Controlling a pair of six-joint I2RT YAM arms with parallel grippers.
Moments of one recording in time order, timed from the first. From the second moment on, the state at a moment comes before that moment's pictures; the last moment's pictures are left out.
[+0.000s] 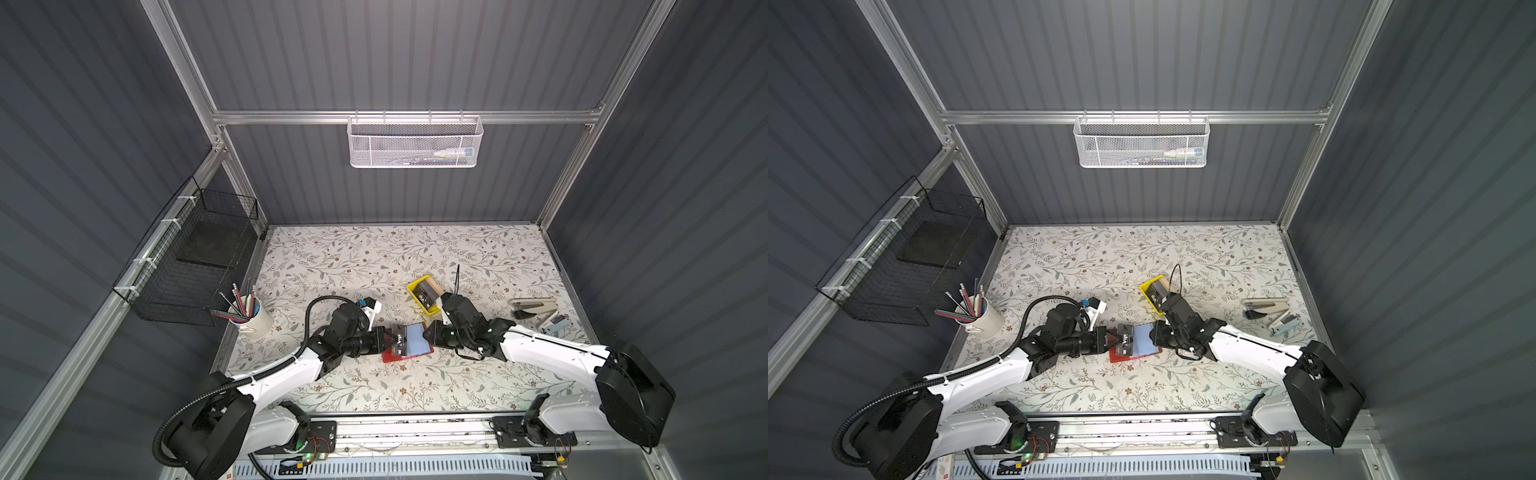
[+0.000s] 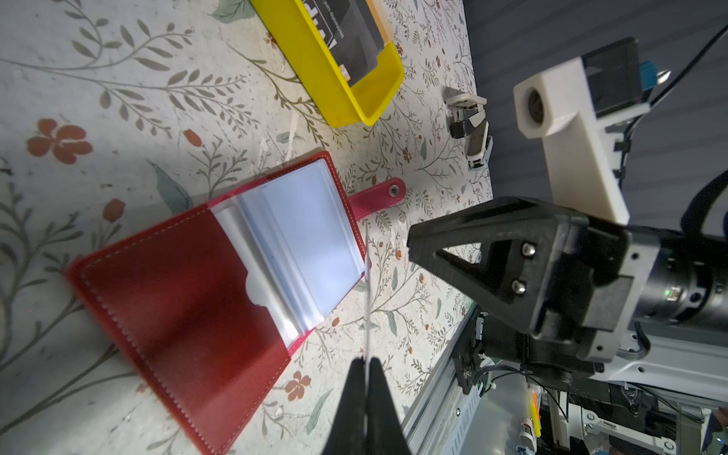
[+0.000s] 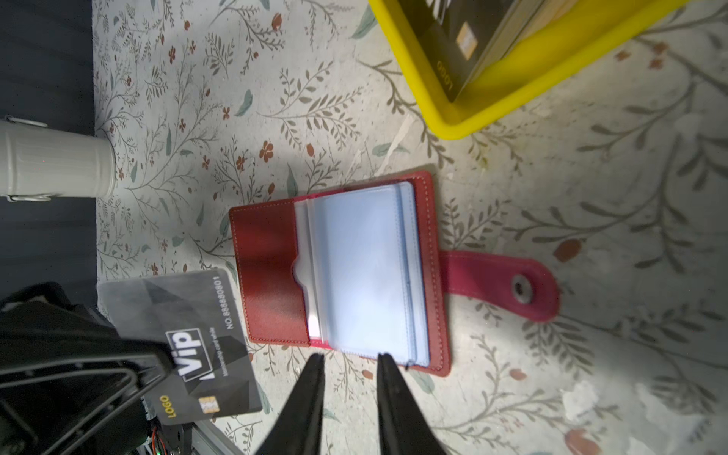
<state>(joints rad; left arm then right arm) -0.65 1.21 0.45 0.12 0.51 -0.76 0.75 1.36 0.69 -0.20 -0.15 0.81</state>
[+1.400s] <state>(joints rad) -0.66 1.36 0.37 0.35 0.41 -0.98 0.72 1.56 0.70 -0.14 -0.19 0.75</state>
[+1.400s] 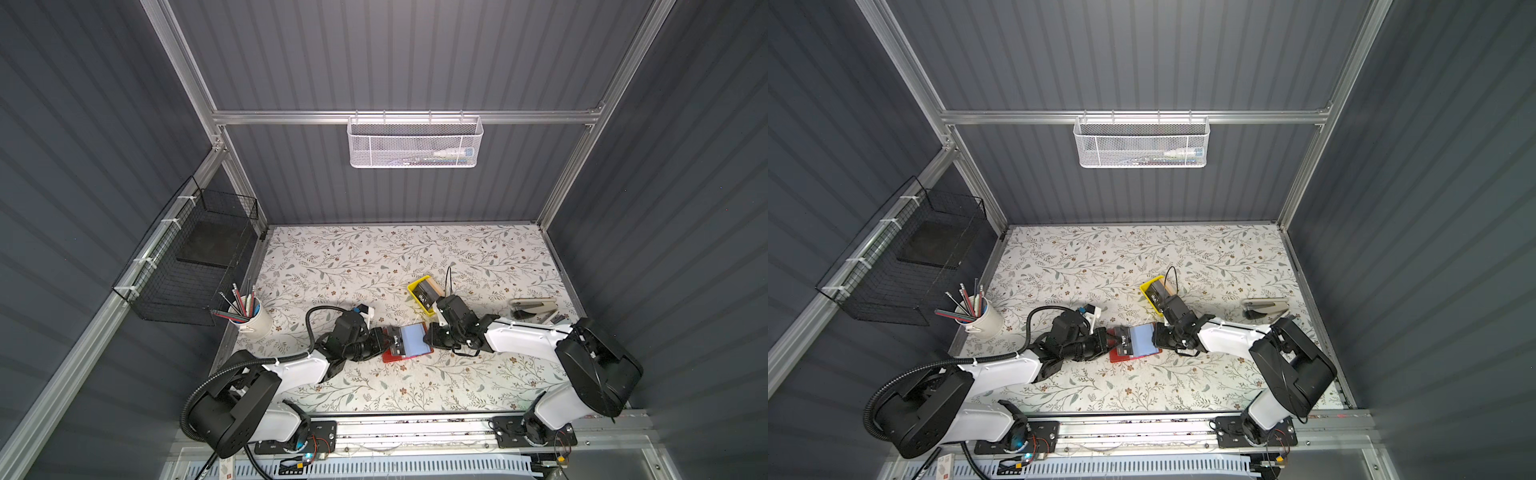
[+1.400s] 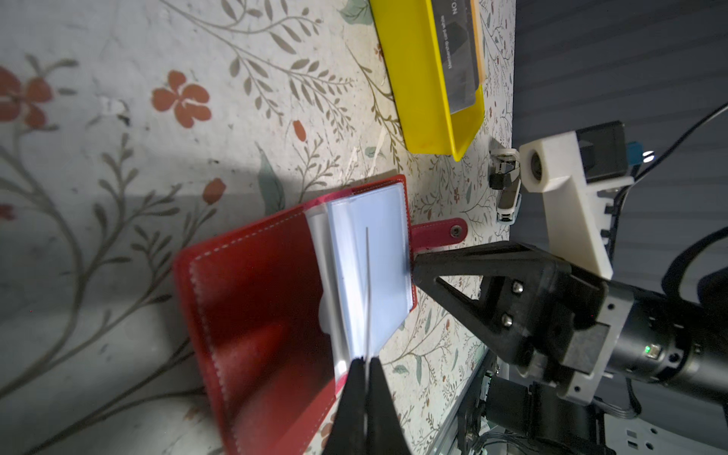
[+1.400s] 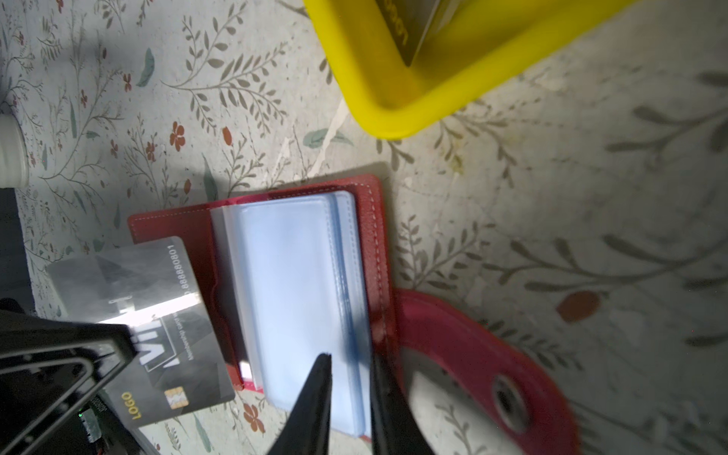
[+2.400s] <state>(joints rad) -0.66 1.48 0.36 0.51 0.41 -1.10 0.77 1.56 0.70 -0.17 -0.10 0.75</state>
